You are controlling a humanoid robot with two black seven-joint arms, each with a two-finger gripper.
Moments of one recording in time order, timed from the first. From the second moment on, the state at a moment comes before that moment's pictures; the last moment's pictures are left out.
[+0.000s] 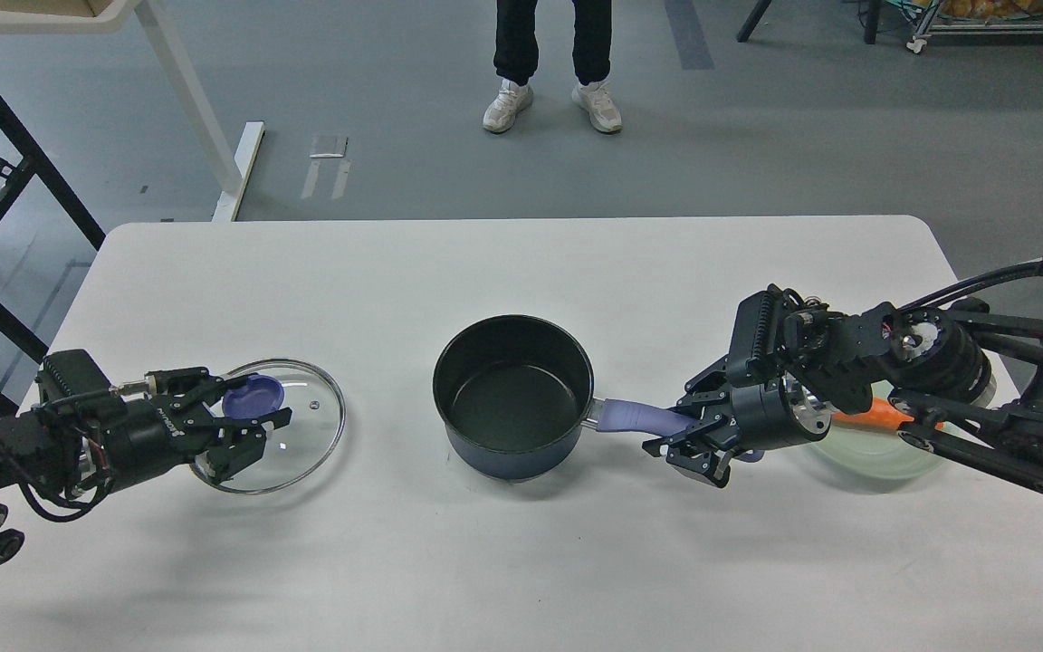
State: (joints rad) left arm -0.66 0.83 0.00 -1.03 1.80 0.43 -0.49; right arm 1.04 -0.63 0.00 1.34 -2.11 0.29 0.49
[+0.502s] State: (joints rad) left arm -0.65 0.81 0.02 -0.99 1.80 0.43 -0.49; right arm 1.04 -0.63 0.00 1.34 -2.11 0.29 0.49
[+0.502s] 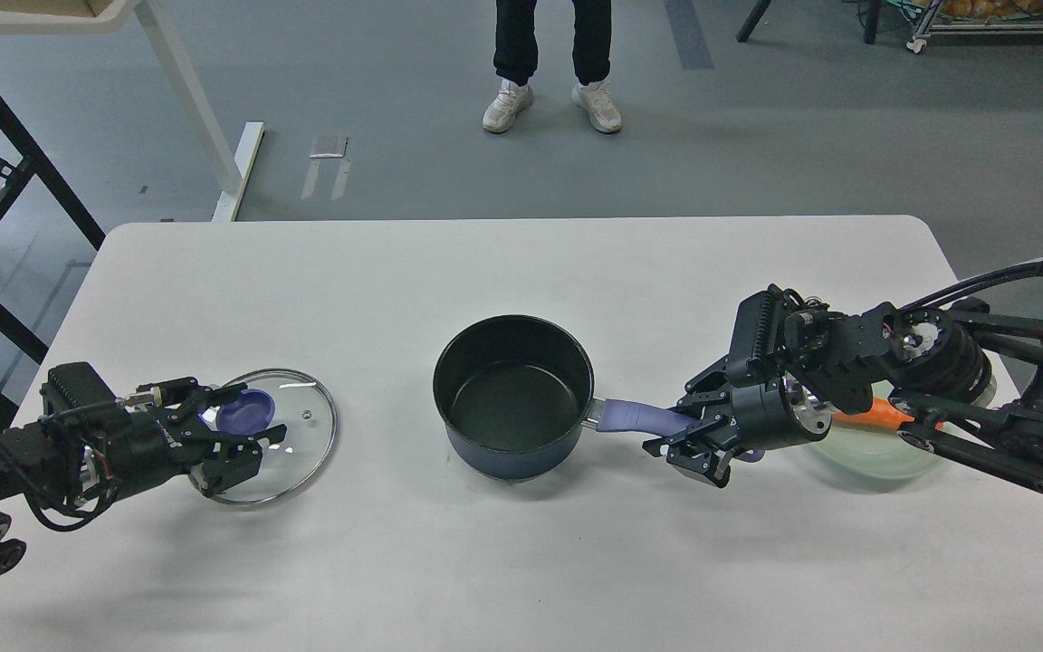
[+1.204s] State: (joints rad) left arm -0.81 0.87 -0.06 -1.15 0.92 0.12 -0.49; right arm 1.04 -0.63 0.00 1.34 -2.11 0.29 0.49
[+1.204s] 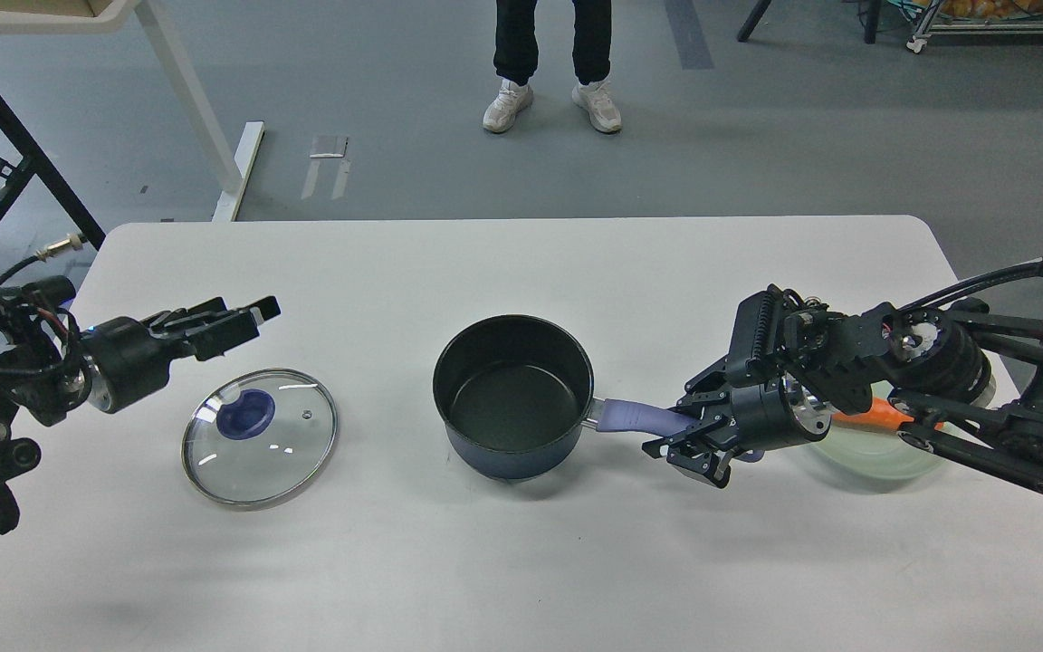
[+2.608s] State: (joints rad) left arm -0.82 0.66 -0.33 -0.89 0.17 -0.14 -0.49; right arm 1.14 -0.85 0.25 1.28 -0.65 0.14 0.49
